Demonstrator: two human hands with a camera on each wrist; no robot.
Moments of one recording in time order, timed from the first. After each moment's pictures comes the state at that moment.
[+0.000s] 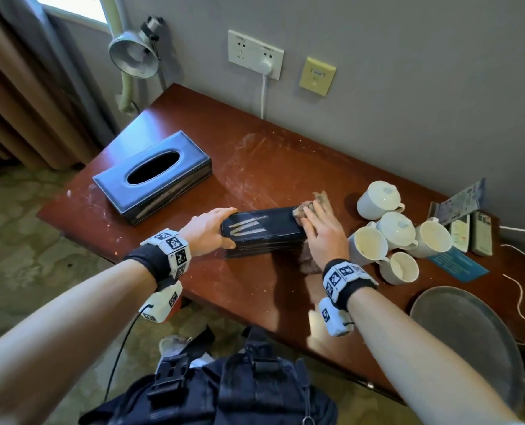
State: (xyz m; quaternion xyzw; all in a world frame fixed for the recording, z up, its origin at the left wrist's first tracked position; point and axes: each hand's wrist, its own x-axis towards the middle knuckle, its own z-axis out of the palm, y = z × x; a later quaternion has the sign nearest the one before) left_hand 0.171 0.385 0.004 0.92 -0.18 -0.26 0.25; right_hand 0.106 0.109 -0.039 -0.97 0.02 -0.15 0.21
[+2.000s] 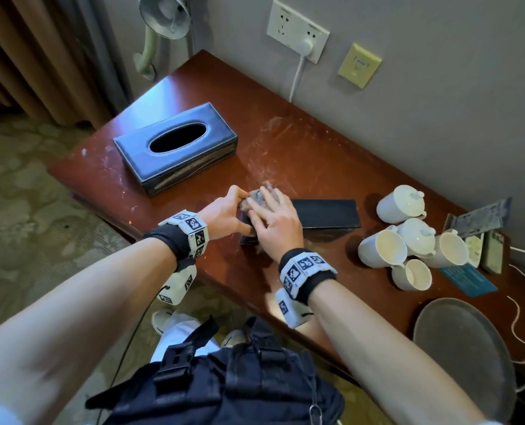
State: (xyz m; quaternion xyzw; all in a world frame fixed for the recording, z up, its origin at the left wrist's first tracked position) left_hand 0.168 0.405 -0.014 0.86 -0.12 -0.28 0.41; right_hand 0.121 0.247 -0.029 -0.97 -0.06 -0.10 0.20
